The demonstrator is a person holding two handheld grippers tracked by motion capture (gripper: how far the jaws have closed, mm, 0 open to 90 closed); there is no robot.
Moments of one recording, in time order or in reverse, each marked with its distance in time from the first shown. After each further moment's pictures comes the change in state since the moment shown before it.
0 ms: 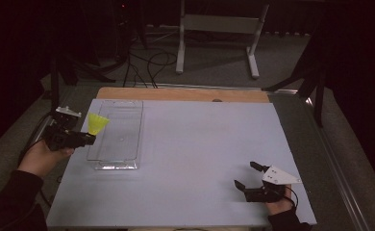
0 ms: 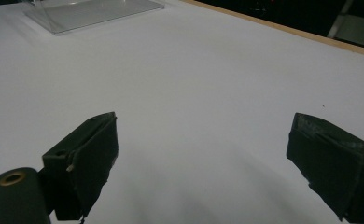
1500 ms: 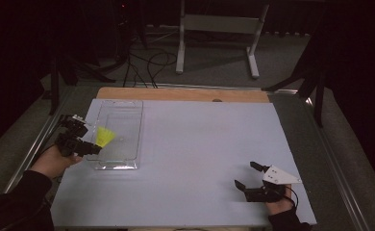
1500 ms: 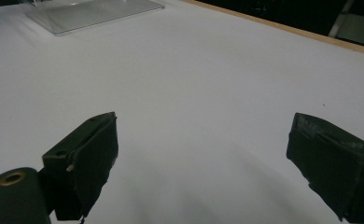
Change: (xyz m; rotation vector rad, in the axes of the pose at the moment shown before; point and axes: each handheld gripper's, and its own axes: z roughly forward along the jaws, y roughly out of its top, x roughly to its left) left arm -0.001 -0.007 0.038 0.159 -0.017 -0.016; right arm -0.001 0.000 0.000 0.000 0.004 0.006
